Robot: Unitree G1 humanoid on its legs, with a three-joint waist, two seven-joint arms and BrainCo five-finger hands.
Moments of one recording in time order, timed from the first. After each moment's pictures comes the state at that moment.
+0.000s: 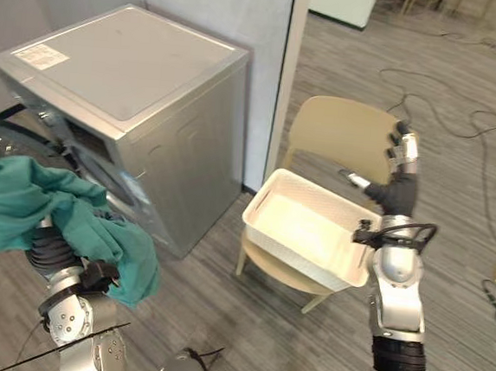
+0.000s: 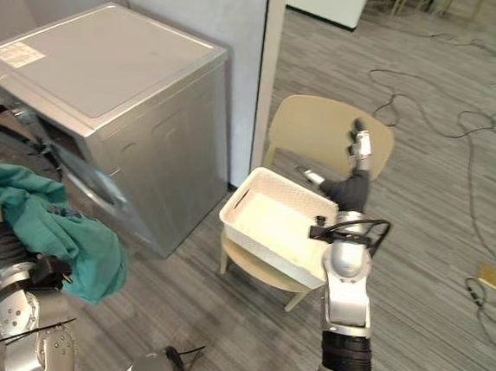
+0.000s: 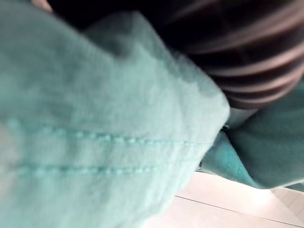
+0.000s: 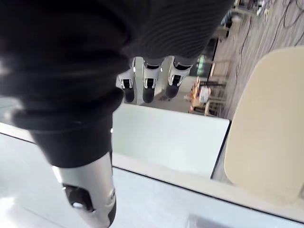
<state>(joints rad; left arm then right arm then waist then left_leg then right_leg) 0.19 -0.08 0.38 -0.30 -0.37 -0.19 0.19 -0.17 -0.09 -0.21 -0.22 -0.17 -0.06 -0.19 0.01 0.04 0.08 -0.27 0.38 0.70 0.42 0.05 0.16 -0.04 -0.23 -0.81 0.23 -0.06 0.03</state>
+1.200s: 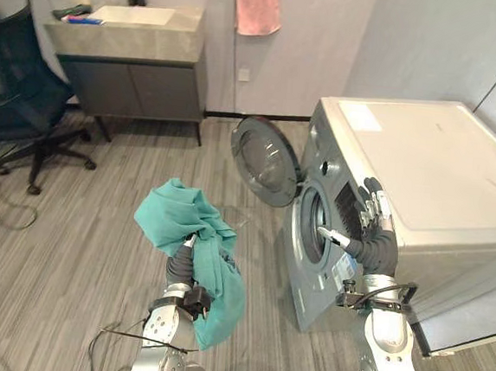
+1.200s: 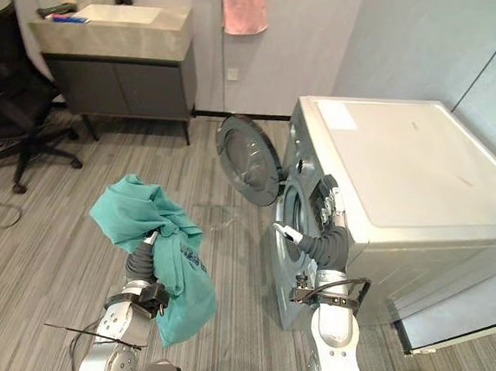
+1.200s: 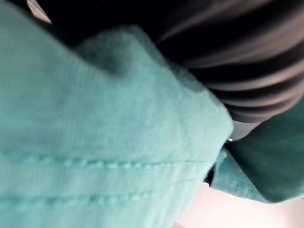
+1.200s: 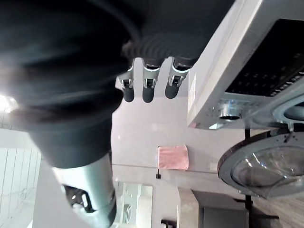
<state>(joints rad) 0.29 -0.06 -0.11 -0.11 -0.39 -0.10 0.07 0.24 0.02 0.07 -0.46 -0.04 -0.07 -0.13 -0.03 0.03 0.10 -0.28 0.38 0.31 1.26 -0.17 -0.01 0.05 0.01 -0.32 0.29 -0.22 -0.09</state>
